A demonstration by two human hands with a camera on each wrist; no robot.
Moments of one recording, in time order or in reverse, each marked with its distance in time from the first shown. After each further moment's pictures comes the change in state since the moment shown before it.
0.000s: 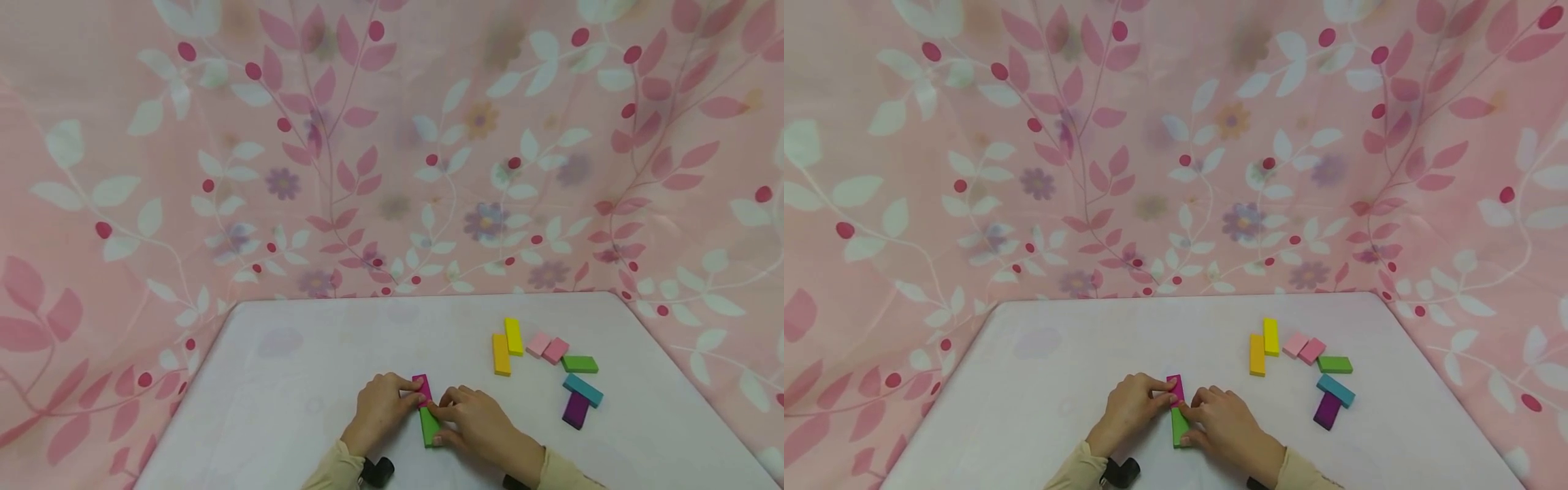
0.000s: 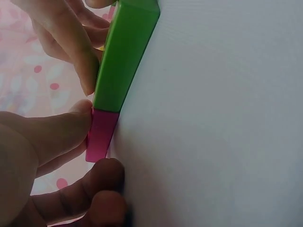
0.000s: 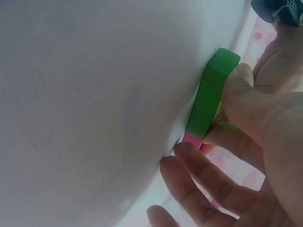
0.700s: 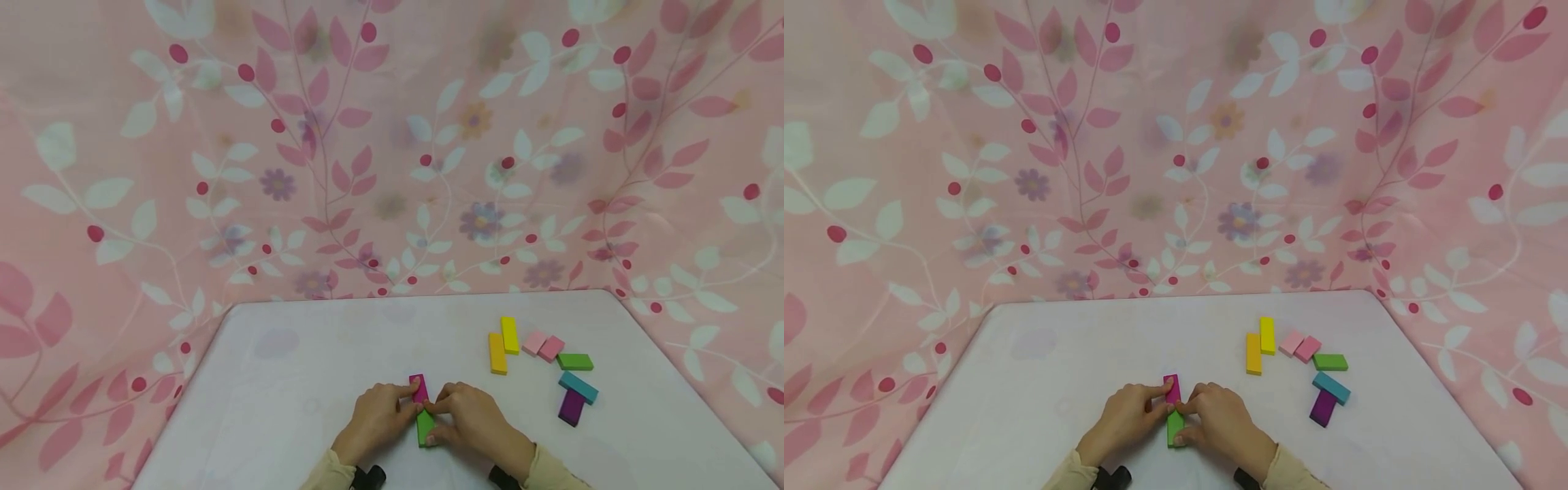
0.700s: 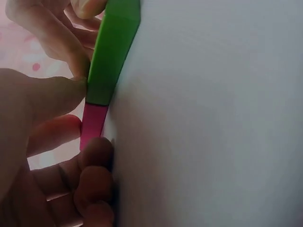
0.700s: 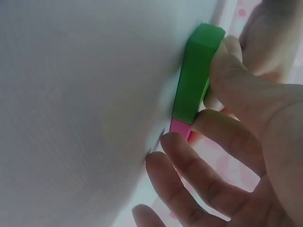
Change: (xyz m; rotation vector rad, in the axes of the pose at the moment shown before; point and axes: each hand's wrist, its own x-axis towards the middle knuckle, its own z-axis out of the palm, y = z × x) left_hand -0.012 -0.005 0.000 -0.010 -0.101 0.106; right_hand 0.009 0.003 0.005 0.153 0.027 0.104
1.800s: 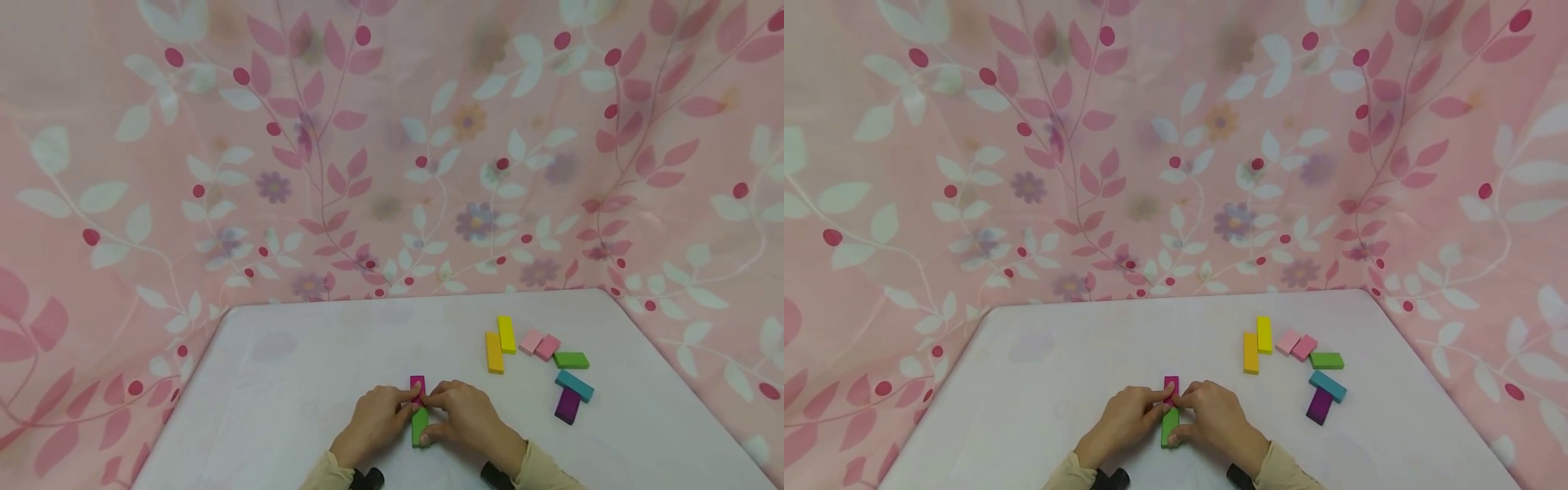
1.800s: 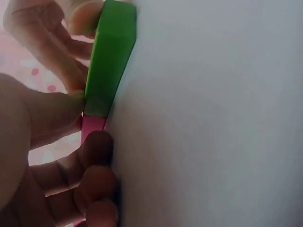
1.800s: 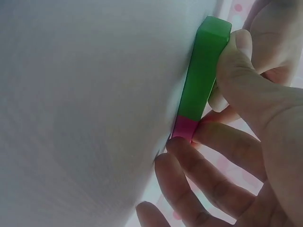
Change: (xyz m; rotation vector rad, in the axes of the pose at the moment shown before) left_hand -0.002 -0.001 0.001 0.048 -0.007 0.114; right_hand 0.004 0.003 0.006 0.028 0.020 0.031
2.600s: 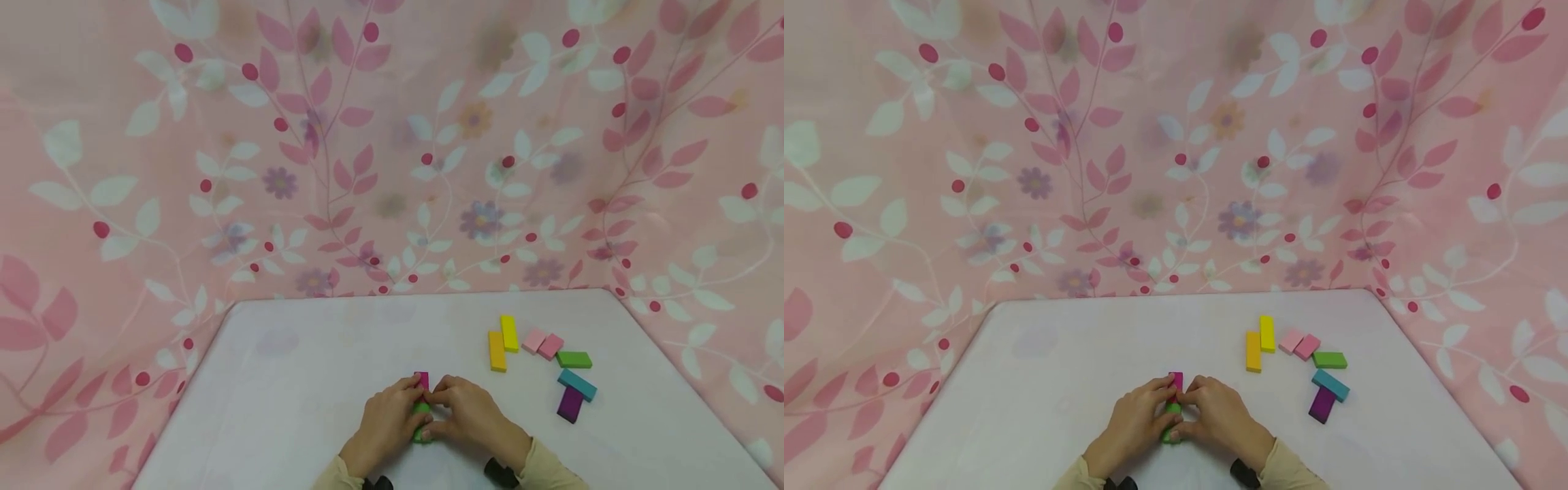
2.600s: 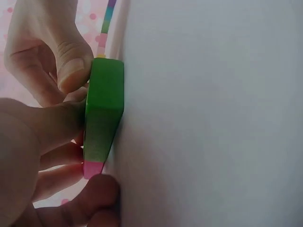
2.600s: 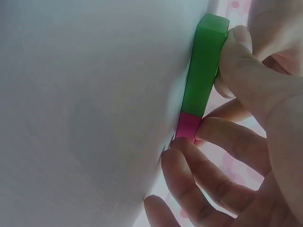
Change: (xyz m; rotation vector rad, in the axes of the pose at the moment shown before) left_hand -0.008 0.018 0.010 0.193 0.153 0.092; right_hand -0.002 0.001 0.001 0.007 0.035 -0.062
